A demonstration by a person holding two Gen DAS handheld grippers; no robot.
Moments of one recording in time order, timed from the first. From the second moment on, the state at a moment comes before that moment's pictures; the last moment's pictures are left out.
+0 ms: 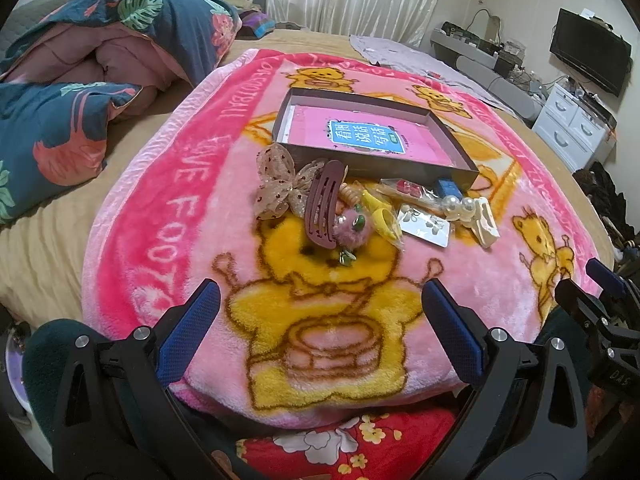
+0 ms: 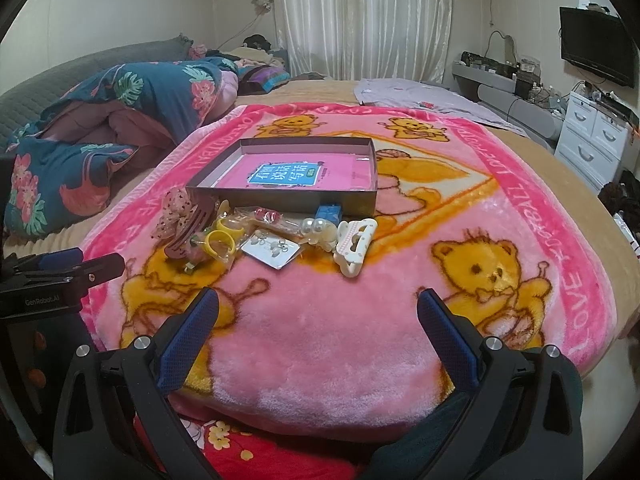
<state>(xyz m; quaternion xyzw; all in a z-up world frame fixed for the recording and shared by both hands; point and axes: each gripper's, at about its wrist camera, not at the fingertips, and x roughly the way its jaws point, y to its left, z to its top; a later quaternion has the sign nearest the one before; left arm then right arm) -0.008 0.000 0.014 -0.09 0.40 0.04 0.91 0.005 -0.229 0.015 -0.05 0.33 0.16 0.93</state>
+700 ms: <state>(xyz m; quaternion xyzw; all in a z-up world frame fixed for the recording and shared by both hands) -0.006 -0.002 0.019 -0.09 0.41 0.04 0.91 0.005 -0.229 0.015 -0.05 0.33 0.16 0.93</state>
